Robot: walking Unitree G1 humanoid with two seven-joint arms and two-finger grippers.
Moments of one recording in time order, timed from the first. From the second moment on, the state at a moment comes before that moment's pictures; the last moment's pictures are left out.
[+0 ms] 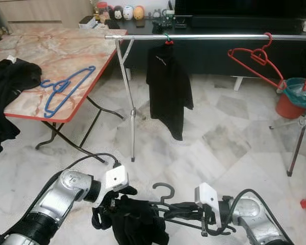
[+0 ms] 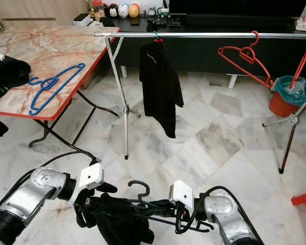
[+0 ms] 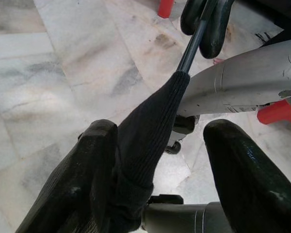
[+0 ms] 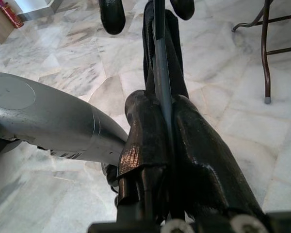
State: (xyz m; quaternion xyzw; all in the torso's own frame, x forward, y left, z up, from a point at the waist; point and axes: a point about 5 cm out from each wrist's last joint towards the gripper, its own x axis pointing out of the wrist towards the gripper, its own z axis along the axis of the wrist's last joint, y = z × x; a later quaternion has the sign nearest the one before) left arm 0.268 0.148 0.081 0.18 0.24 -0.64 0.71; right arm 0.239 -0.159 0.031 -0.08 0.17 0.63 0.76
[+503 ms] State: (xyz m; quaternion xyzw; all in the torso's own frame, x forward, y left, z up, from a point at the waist) left arm 0.267 0.142 0.076 0.19 0.24 -0.64 0.70; right arm 0.240 -0.158 0.031 -0.08 0.17 0.63 0.76
